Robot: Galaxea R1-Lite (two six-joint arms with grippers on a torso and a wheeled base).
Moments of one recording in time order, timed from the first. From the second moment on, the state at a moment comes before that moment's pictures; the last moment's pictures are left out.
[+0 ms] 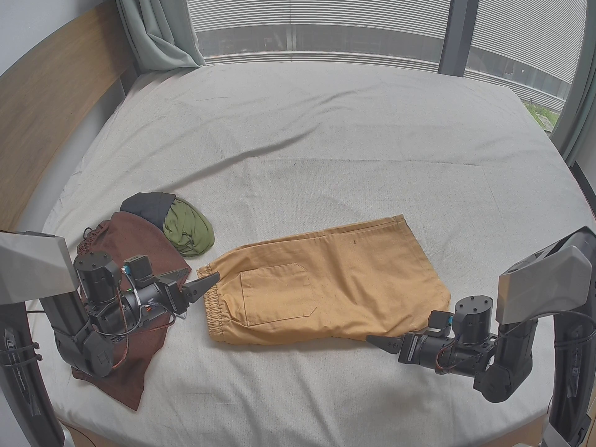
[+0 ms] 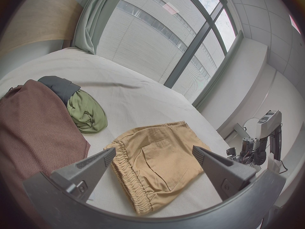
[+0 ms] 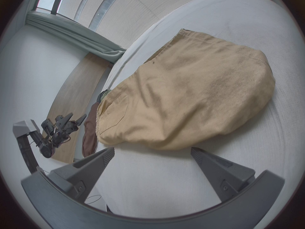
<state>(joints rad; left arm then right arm) -0.12 2.17 -0.42 -1.55 -0.51 -0.28 0.42 2.36 -0.32 -1.54 0.29 0.61</state>
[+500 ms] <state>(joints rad) -0.11 2.18 -0.39 -1.55 -0.54 -0.28 0.50 2.19 -0.30 -1.54 0.32 0.61</state>
